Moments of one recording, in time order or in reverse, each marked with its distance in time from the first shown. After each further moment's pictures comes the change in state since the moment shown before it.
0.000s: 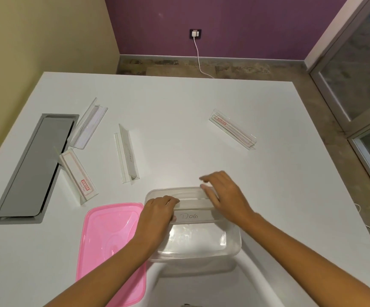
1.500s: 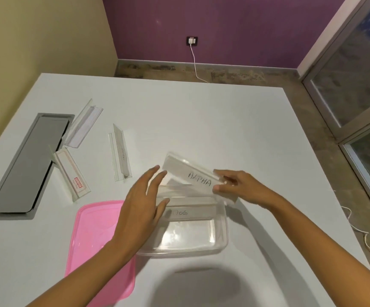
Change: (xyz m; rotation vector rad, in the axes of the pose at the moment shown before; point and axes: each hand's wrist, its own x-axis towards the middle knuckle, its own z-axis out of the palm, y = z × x) left_hand -0.023 0.024 -0.047 -0.155 0.371 0.014; right_hand 0.000 0.031 -0.078 0.463 -0.492 0.526
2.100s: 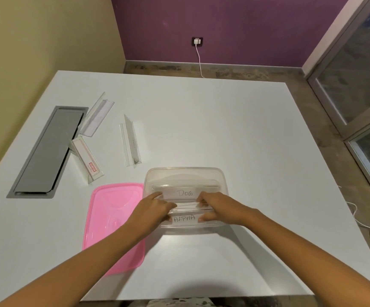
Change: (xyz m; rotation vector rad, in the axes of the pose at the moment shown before) left_hand -0.045 -0.025 0.029 0.370 -0.441 0.346; right_hand -0.029 0.015 0.098 -0.474 -0.247 -0.119
